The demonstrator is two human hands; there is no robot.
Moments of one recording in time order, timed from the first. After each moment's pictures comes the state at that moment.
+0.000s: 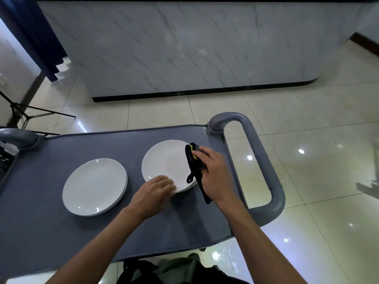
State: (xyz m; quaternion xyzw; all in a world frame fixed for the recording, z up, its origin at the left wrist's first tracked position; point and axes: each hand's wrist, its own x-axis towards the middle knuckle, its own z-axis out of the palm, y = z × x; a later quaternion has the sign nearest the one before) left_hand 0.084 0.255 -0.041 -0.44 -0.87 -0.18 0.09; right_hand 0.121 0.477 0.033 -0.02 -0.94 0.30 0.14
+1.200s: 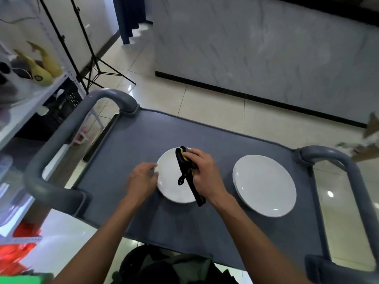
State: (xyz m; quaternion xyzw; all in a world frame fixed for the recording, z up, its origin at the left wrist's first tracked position) left_hand 0.054 -0.023 -0.073 0.16 -0.91 -0.38 -0.01; right_hand 0.029 0.181 0.012 0.16 -0.91 0.37 0.00
